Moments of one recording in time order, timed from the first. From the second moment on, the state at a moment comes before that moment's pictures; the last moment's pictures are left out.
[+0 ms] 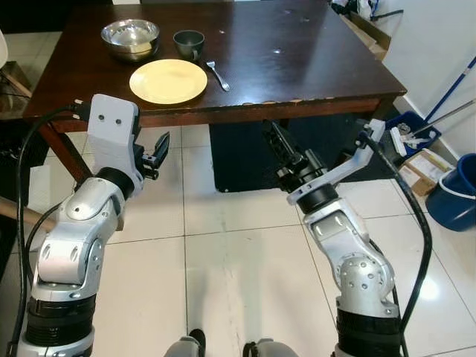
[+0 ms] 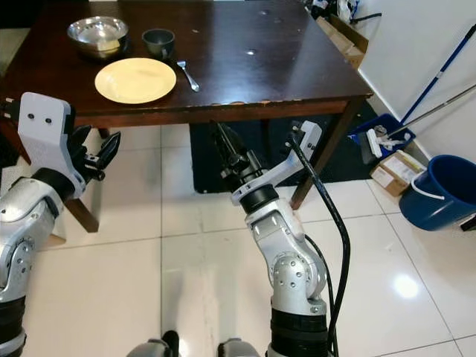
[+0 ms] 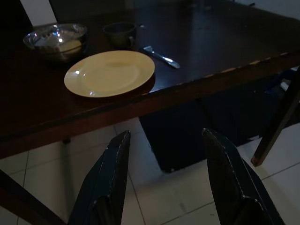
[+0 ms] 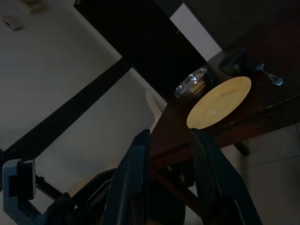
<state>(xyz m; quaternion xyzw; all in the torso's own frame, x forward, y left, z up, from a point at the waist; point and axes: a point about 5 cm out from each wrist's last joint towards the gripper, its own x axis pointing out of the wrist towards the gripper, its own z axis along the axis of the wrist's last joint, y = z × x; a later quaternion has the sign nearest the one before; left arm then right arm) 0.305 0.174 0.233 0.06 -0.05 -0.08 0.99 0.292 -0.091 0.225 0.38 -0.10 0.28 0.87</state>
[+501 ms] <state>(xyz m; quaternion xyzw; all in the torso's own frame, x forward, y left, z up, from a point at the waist) 0.307 0.177 0.230 0.05 -0.05 -0.06 1.00 0.297 -0.099 0.226 0.33 -0.12 0.27 0.90</state>
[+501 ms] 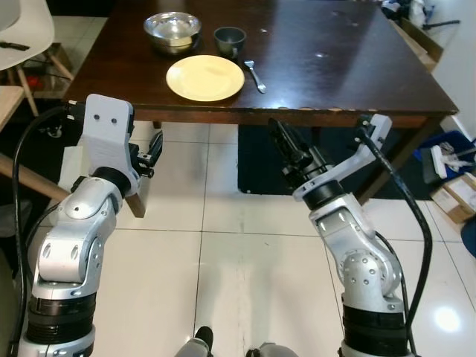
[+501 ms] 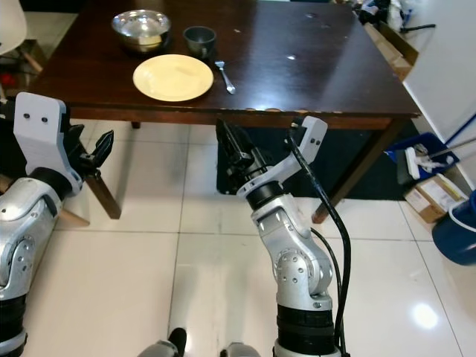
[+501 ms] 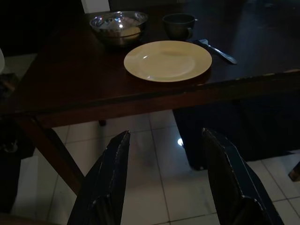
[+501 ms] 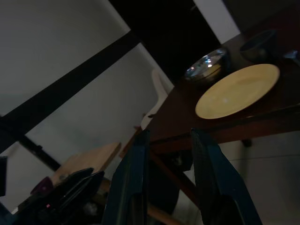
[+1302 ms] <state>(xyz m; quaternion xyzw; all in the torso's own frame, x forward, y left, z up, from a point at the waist) 0.312 0.181 0.234 0.05 -0.05 -0.04 1.00 0.300 -0.098 0.231 0.31 -0.13 0.28 0.90</state>
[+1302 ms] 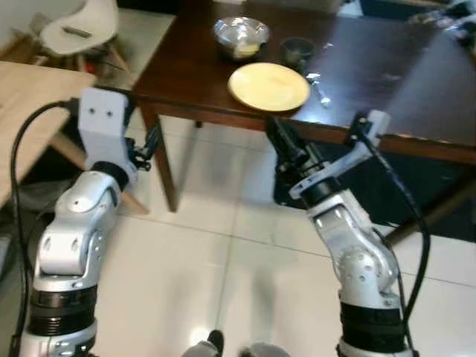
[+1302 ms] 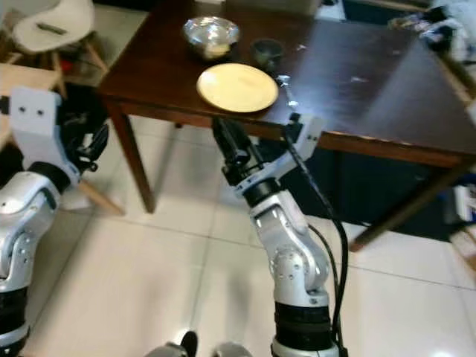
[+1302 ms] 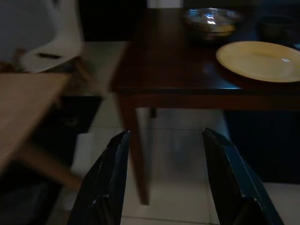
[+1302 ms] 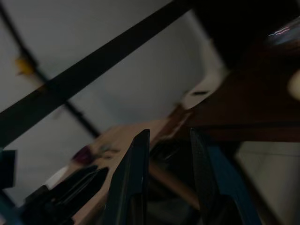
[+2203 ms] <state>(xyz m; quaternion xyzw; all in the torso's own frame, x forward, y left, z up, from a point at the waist) 0.315 0.186 0.243 0.07 -0.06 -0.02 1.00 0.301 -0.102 0.233 0.31 -0.14 0.28 0.90</state>
